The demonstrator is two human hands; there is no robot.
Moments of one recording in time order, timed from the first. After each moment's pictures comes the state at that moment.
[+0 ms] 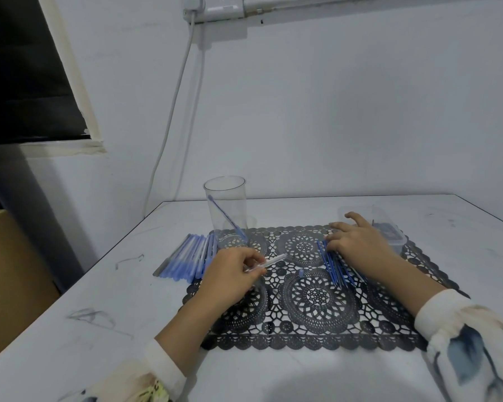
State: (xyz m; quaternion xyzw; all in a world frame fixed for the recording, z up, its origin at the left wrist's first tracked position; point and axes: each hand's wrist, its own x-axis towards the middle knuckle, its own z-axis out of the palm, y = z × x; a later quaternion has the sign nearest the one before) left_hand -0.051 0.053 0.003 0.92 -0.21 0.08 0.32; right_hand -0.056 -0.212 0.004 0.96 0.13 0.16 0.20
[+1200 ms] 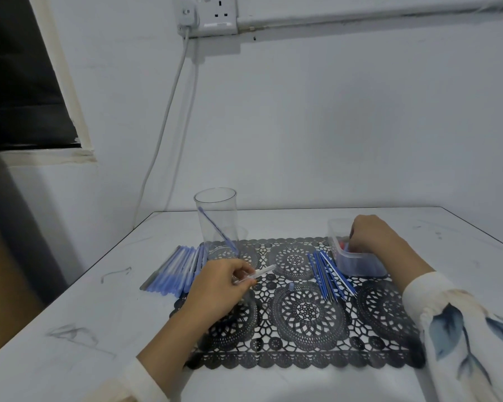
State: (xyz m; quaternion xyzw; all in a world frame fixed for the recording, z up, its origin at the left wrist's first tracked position) left_hand -0.050 0.053 0.006 0.92 -0.21 0.08 0.31; right_hand -0.023 -0.246 0.040 0.98 -0.21 0.05 -0.06
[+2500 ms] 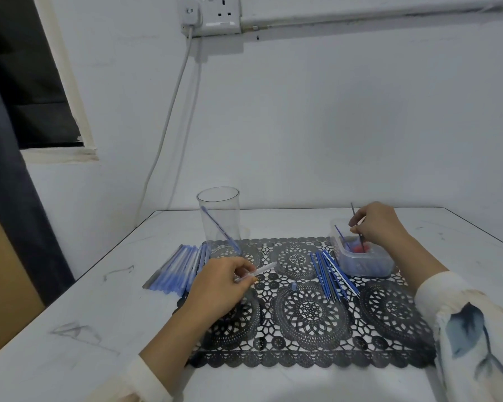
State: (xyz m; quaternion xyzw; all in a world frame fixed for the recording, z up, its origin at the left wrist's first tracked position) left_hand -0.051 0.056 0.009 0.92 -0.21 0.10 0.30; right_hand -0.033 -0.249 0.055 0.93 -0.18 0.18 -0.25
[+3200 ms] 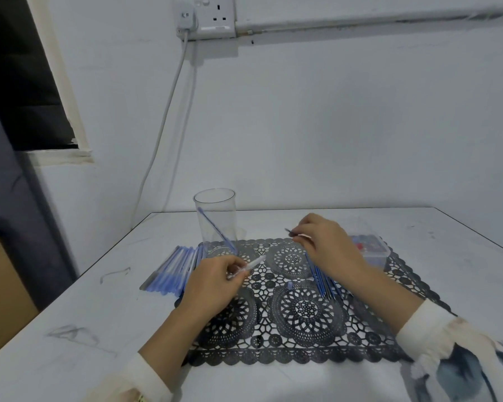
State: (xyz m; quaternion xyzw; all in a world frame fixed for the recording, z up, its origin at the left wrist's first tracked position) left_hand -0.044 0.059 0.004 0.92 -0.19 0.12 0.31; right_hand -0.073 -0.158 0.046 0.94 0.11 0.30 -0.15
